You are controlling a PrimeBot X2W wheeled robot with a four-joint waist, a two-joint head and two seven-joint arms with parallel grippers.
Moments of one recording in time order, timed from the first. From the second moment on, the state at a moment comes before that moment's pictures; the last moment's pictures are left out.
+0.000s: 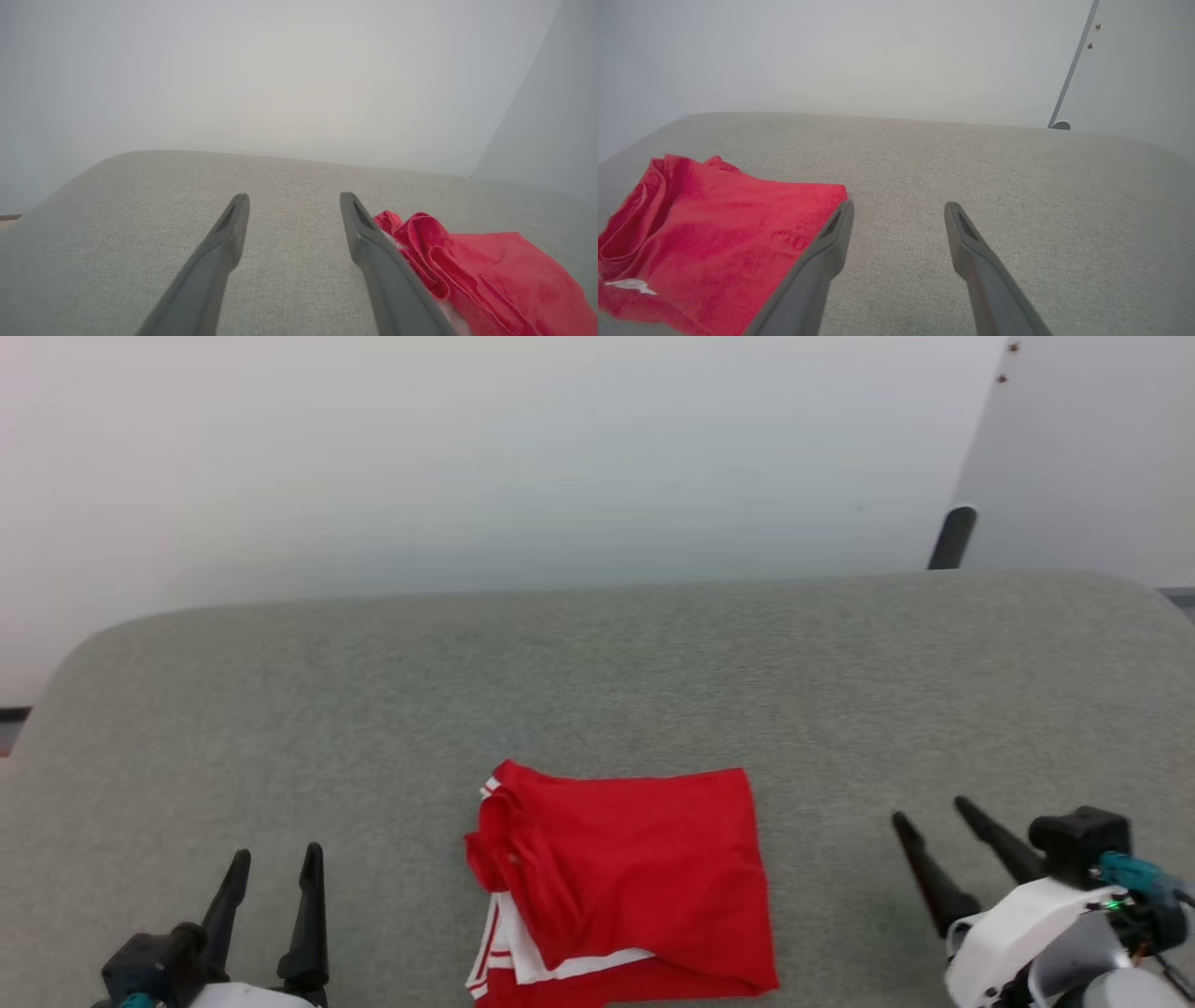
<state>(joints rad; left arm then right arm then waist) 0.03 0.25 0.00 0.18 -0.39 -0.07 -0.26 -0.16 -0.32 0.25 0.25 0.44 0.13 0.01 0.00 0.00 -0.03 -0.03</state>
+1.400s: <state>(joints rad) -0.10 0.17 -0.06 0.23 -0.37 -0.10 -0.26 -0.32 -0.29 0.34 0.31 0.64 0.13 0.58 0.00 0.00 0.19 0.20</state>
